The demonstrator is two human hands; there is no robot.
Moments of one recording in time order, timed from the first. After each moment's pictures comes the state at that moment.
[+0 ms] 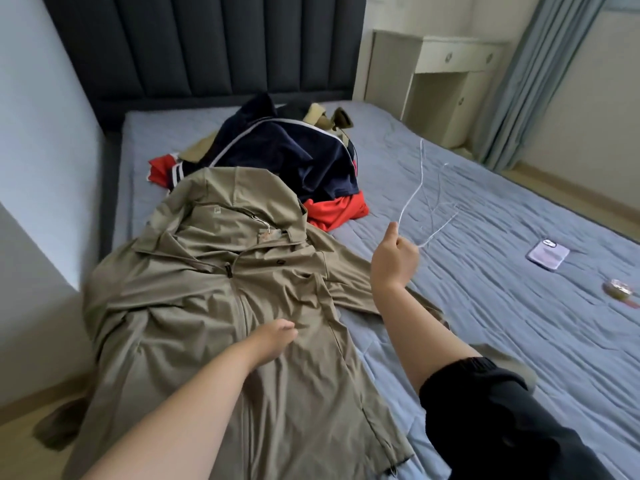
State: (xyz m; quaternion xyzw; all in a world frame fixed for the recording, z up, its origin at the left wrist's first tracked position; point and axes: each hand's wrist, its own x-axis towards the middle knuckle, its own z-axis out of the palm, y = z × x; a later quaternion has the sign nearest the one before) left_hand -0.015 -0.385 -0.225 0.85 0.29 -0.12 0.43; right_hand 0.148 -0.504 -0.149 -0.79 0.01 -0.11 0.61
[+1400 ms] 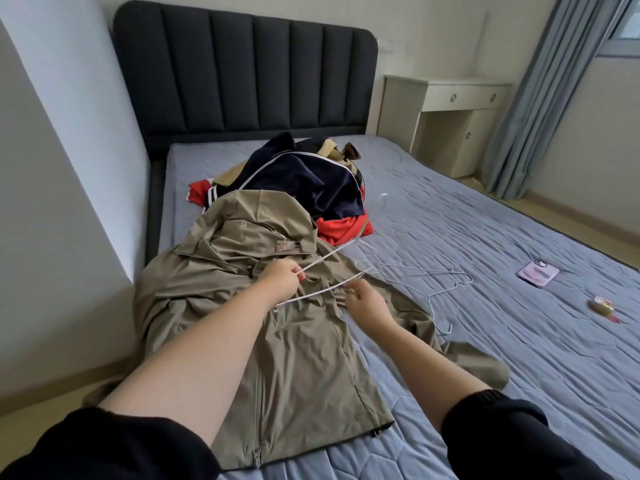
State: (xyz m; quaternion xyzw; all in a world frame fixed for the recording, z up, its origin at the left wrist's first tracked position) left_hand -0.032 -0.418 -0.096 0.84 0.34 0.08 0.41; right_hand 0.057 -0.568 -0.149 -0.87 -0.24 0.16 0.41
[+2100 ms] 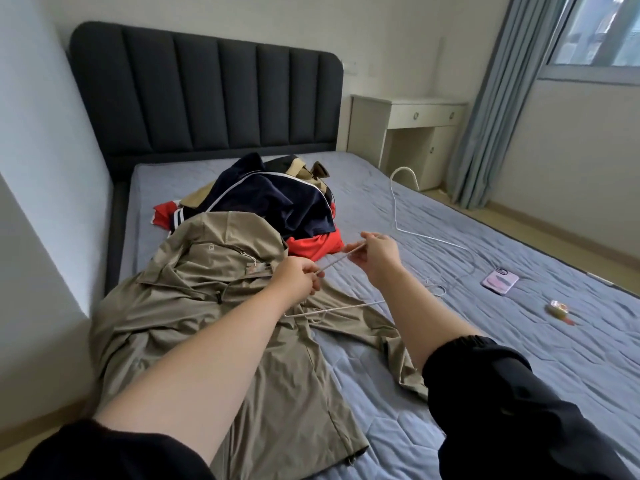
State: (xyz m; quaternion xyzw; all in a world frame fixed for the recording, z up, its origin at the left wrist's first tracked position) left_hand 0.028 -0.456 -0.072 0.84 0.21 0.13 0.49; right_hand 0.136 -0.569 -0.035 -0.61 -0.02 0.19 0.77
